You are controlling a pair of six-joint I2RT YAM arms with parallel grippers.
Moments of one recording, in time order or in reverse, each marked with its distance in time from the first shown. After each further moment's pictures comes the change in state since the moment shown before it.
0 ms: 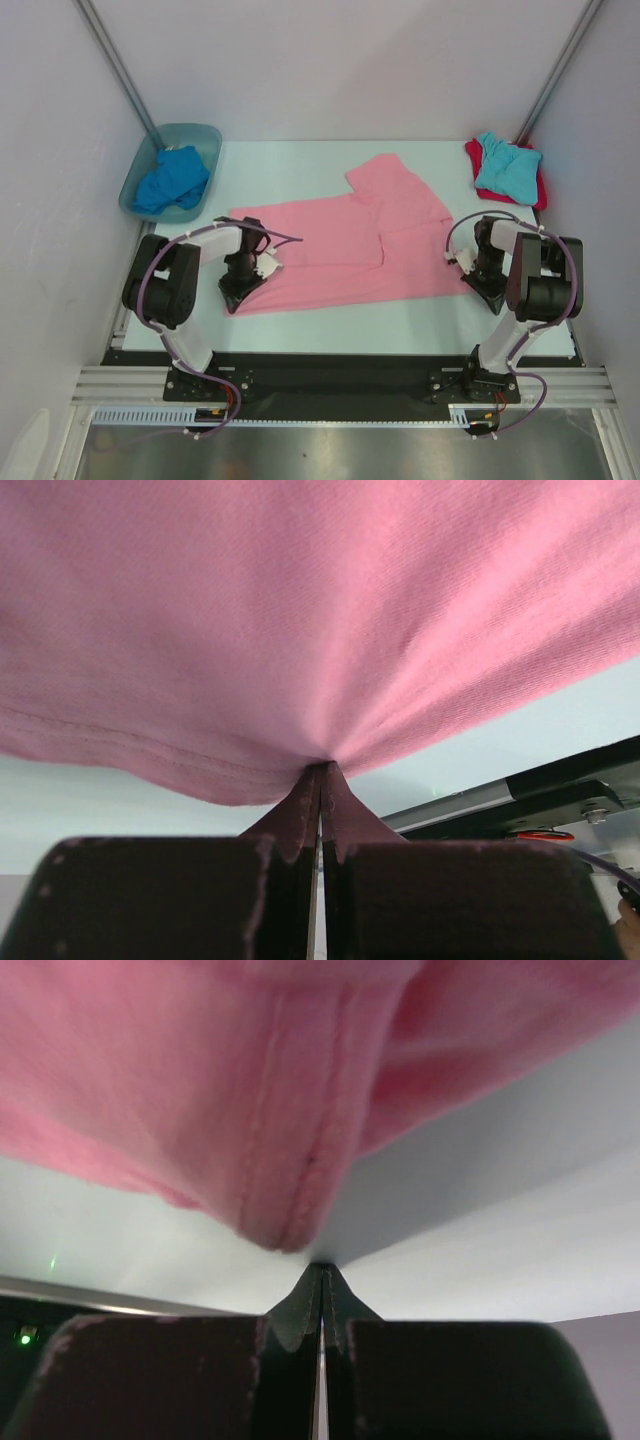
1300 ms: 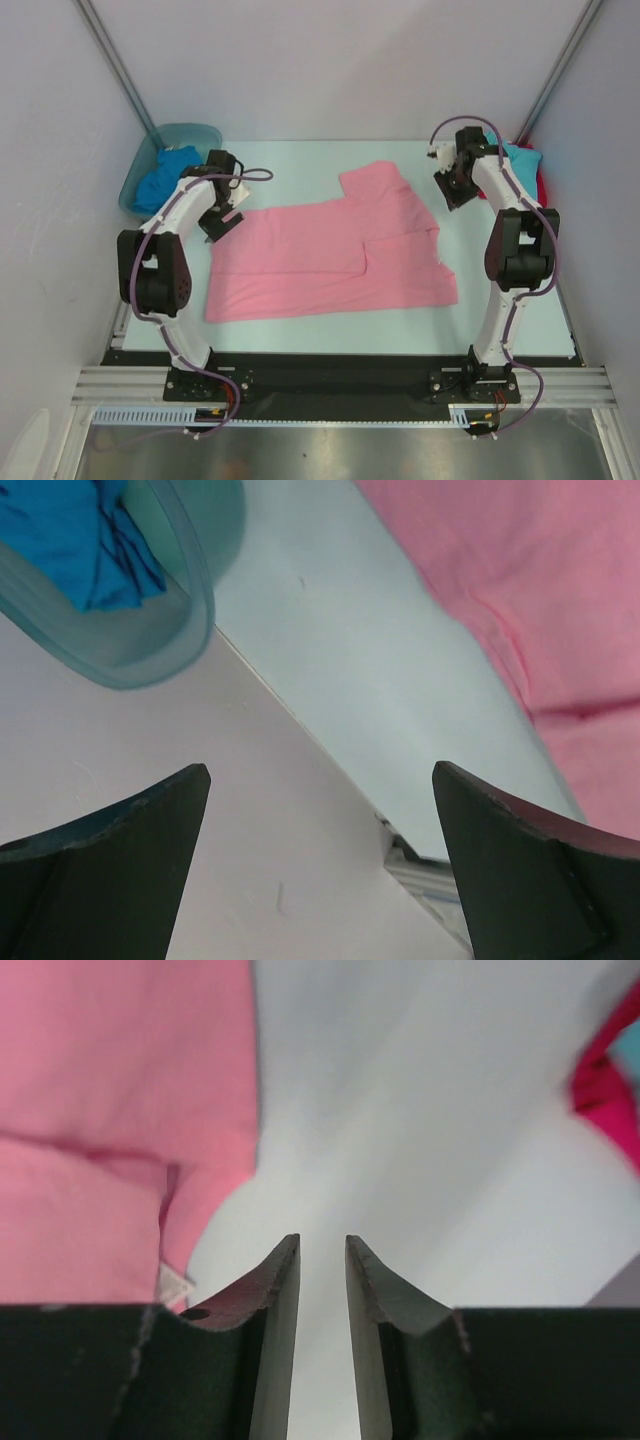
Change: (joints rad) left arm 0.173 0.028 0.512 0.025 -0.433 0.179; right arm 0.166 0.272 0.764 0.059 -0.223 0.263
